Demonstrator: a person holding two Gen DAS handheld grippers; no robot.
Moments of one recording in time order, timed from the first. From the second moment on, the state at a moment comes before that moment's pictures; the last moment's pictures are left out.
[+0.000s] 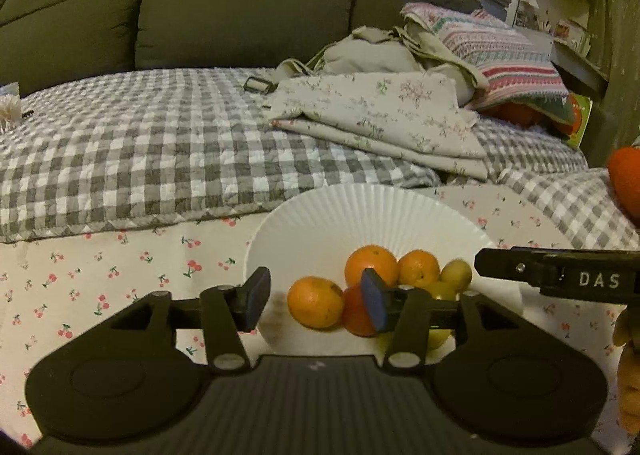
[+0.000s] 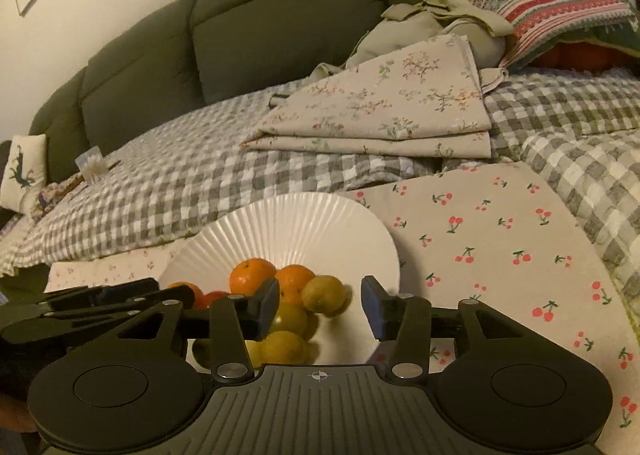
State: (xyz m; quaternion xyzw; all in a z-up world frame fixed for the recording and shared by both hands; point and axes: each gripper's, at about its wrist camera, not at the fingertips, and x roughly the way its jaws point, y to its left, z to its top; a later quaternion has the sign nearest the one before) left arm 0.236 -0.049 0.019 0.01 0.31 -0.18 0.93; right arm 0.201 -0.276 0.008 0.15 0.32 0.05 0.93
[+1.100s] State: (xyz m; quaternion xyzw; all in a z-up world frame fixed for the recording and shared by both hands) left arm 0.042 -0.015 0.077 0.00 0.33 -0.08 0.94; right arm 0.023 -0.222 0.081 0.09 0.30 0.06 0.95
